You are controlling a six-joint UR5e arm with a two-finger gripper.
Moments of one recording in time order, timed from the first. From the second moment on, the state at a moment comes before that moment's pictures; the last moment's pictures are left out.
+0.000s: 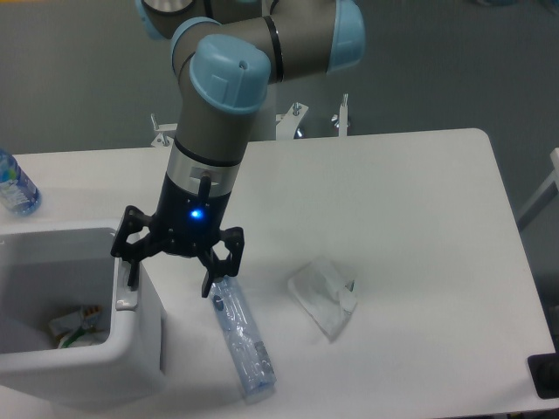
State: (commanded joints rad) arm 2.25 -1.85 -1.45 -1.01 1.13 0.15
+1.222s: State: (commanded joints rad) arm 2.44 -1.85 -1.29 -1.01 1.47 0.45
